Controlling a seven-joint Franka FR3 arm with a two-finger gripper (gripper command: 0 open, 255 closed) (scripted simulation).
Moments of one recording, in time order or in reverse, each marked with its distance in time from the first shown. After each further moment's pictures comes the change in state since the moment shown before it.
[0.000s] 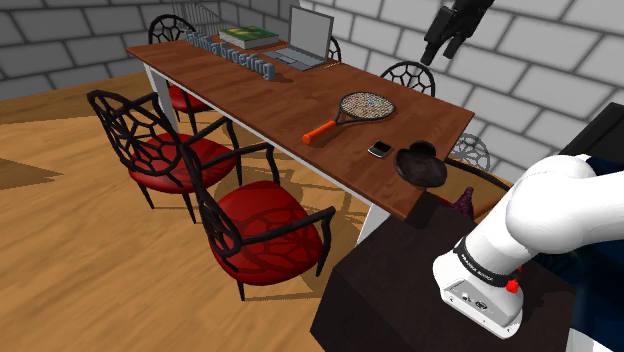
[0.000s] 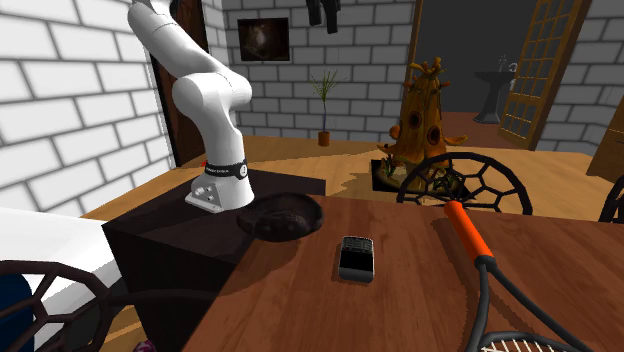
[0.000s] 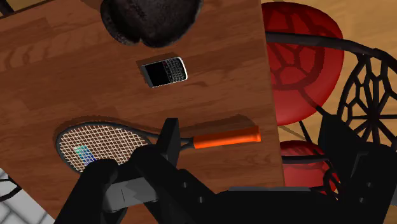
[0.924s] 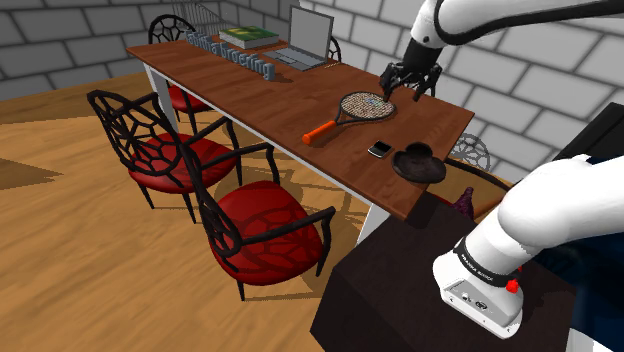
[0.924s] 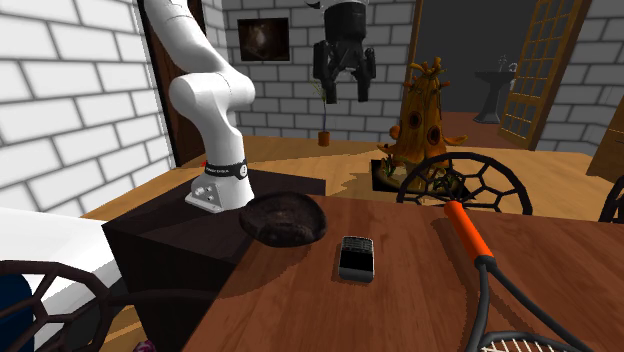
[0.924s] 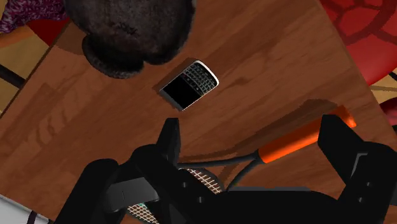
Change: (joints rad) arm -0.155 0.198 0.053 -0.229 -0.026 0.430 0.384
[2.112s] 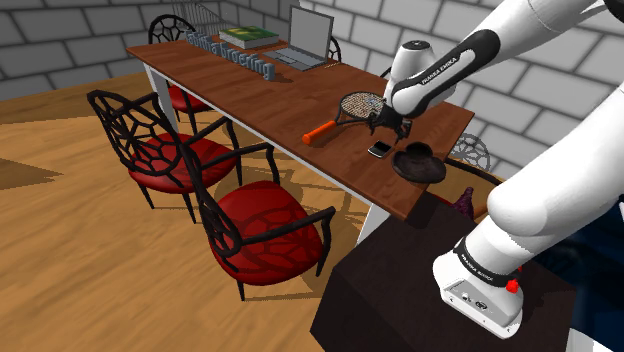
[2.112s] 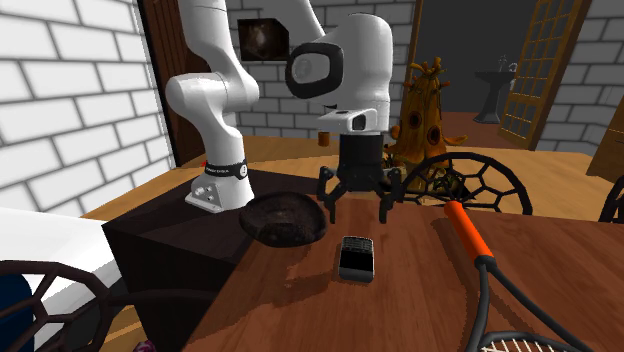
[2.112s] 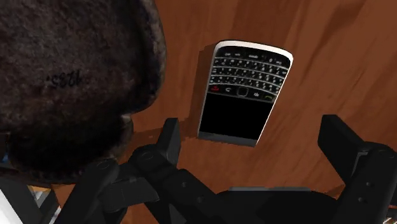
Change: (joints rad) arm -0.254 0.589 0.037 -0.012 -0.217 0.571 0.702
